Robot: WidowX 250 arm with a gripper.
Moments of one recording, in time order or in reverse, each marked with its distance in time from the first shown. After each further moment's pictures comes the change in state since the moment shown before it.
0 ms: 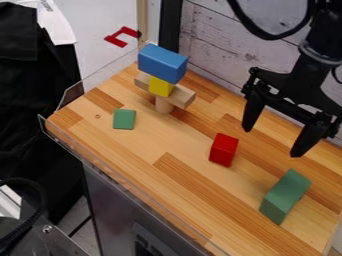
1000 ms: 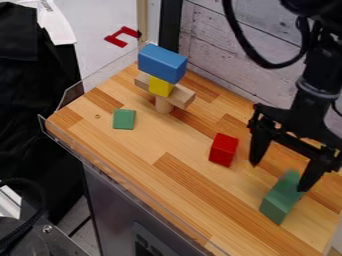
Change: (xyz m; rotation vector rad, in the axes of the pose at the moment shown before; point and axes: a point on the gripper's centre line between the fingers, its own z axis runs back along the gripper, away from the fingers) arm -0.012 -0.026 -0.033 -0.127 0.088 -0.113
